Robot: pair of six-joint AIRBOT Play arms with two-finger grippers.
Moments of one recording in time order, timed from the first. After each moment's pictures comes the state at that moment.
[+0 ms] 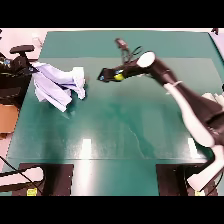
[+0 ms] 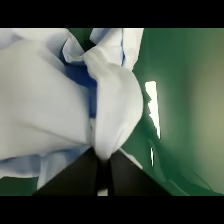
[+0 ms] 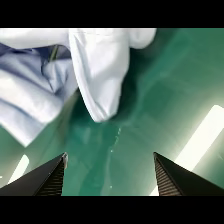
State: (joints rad) left arm 0.39 -1.36 1.50 0.84 -1.35 -1.19; right arm 0.52 -1.84 1.80 -0.82 0.89 1.41
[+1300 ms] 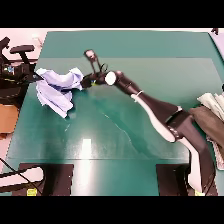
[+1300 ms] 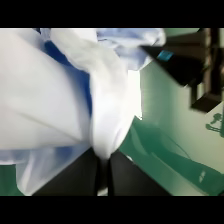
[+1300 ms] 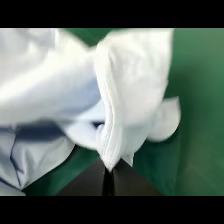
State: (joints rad) left arm 0.39 -1.33 1.43 0.79 -1.44 -1.17; right arm 0.67 -2.08 2.07 -1.02 0.61 1.34
